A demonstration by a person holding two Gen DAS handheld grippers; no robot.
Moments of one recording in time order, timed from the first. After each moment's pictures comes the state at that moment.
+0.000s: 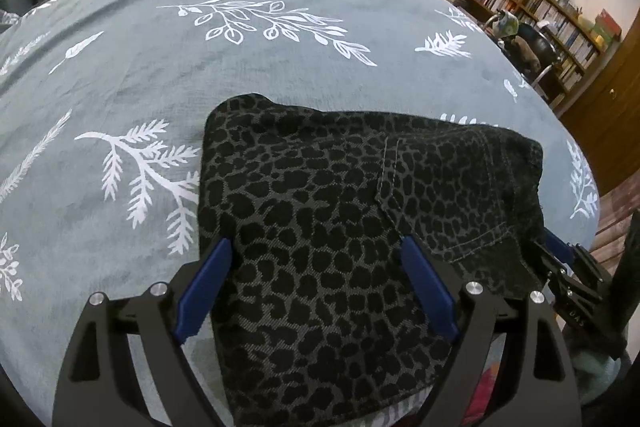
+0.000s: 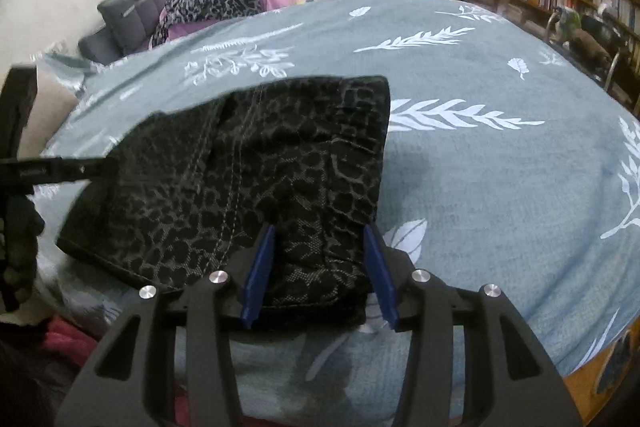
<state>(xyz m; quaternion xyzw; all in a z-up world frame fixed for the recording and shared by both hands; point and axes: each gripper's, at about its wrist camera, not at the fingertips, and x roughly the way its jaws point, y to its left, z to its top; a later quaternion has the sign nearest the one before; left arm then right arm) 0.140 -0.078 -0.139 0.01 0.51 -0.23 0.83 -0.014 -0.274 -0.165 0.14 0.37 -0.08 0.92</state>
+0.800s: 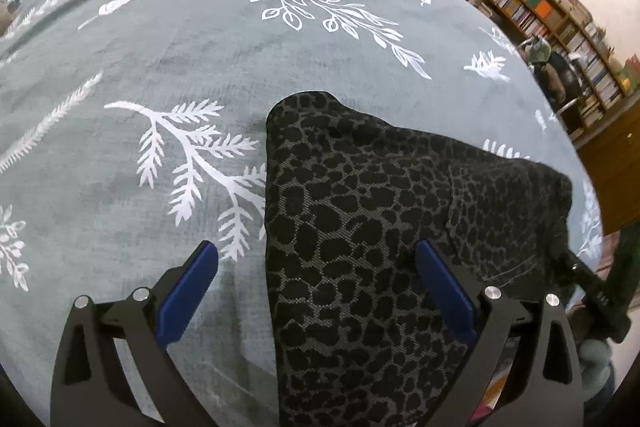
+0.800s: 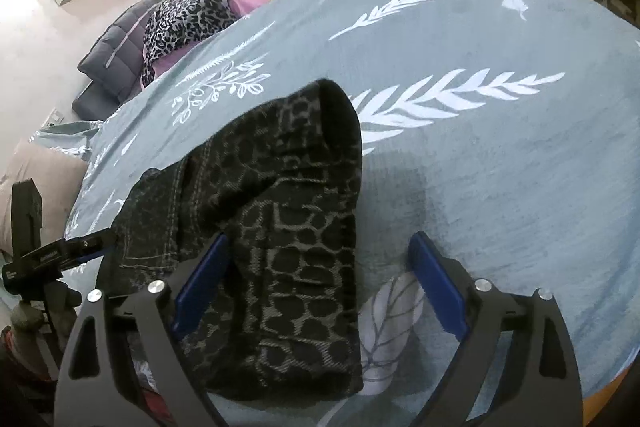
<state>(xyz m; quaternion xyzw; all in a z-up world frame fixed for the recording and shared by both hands) 0.165 -0.048 -0.151 -0.03 0.54 -0.18 0.82 0.024 -0.321 -0.177 0.27 0.38 -0.07 0.88</state>
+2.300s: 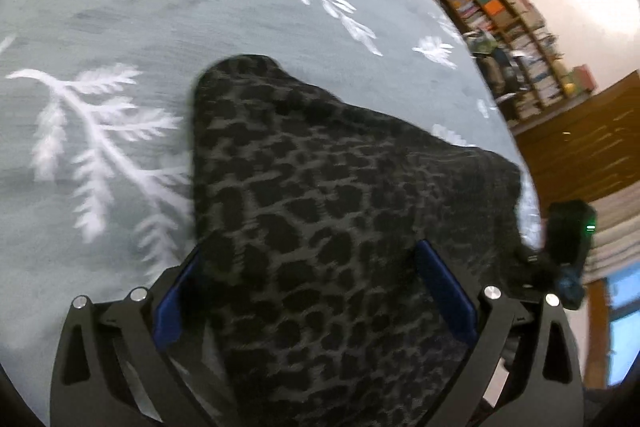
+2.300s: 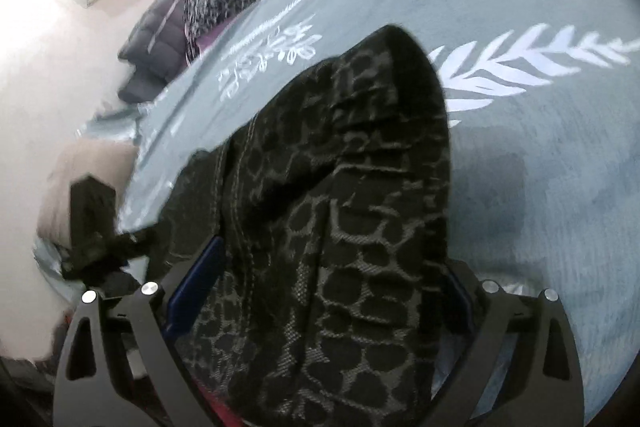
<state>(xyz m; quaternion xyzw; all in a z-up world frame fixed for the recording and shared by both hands) 0.192 -0.049 -0.182 -0.13 0.57 -0.32 0.75 0.068 -0.320 -0.195 0.33 0.42 0.06 0.85</state>
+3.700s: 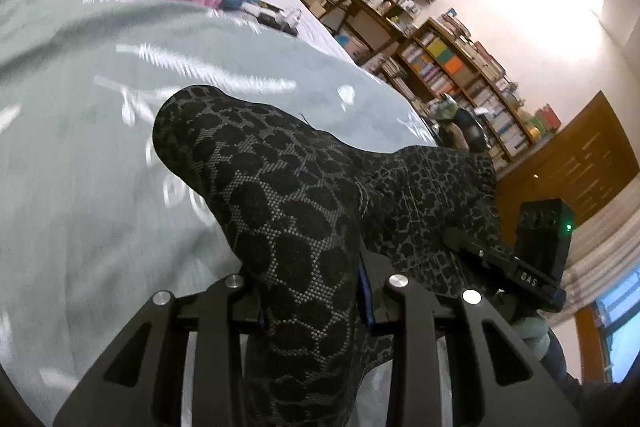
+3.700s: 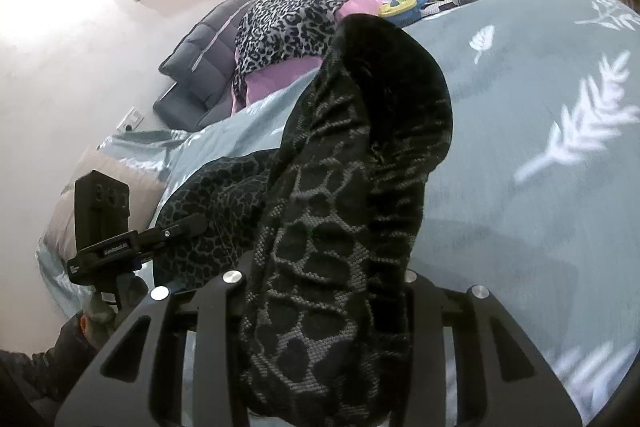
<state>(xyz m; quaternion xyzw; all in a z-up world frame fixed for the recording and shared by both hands) 0.346 -0.044 -0.106 -0.16 0.45 -0.35 0.81 0.241 -0.349 -0.105 0.28 0.33 0.12 0.89</state>
